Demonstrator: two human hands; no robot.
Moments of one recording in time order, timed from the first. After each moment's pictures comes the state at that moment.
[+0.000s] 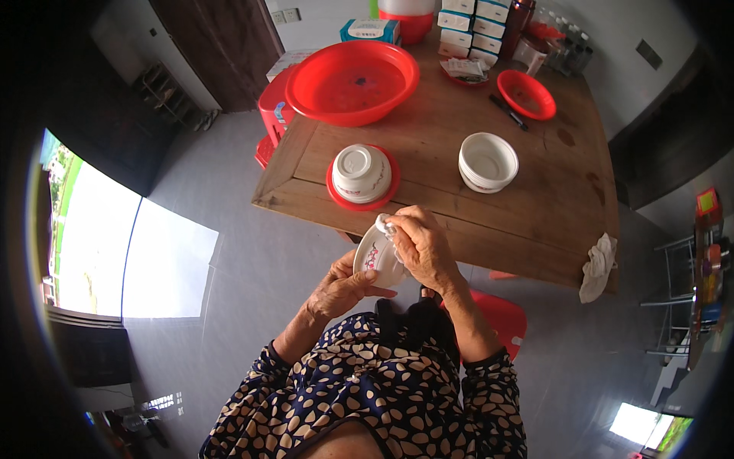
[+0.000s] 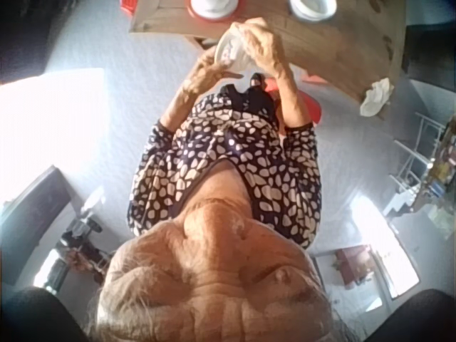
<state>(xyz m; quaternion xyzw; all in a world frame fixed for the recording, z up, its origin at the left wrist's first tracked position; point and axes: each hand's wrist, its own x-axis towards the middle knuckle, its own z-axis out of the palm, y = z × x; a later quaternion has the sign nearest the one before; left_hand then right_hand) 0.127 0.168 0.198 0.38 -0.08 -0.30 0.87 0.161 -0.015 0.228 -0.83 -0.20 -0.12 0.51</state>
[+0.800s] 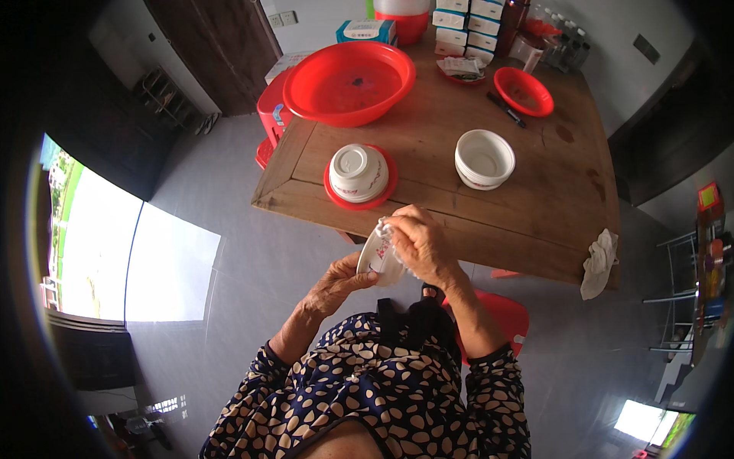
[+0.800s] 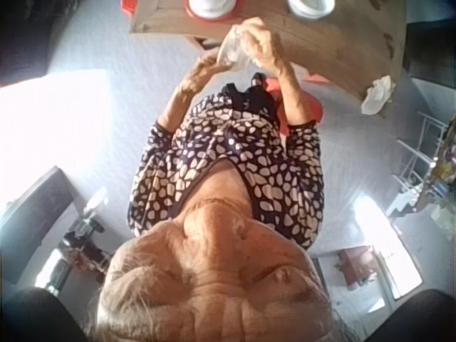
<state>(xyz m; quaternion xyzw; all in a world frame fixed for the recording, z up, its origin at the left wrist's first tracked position) 0.130 0.174 0.195 0.55 -0.09 -0.30 0.78 0.166 -0.023 0.218 -0.83 -0.22 -0.13 0.50</state>
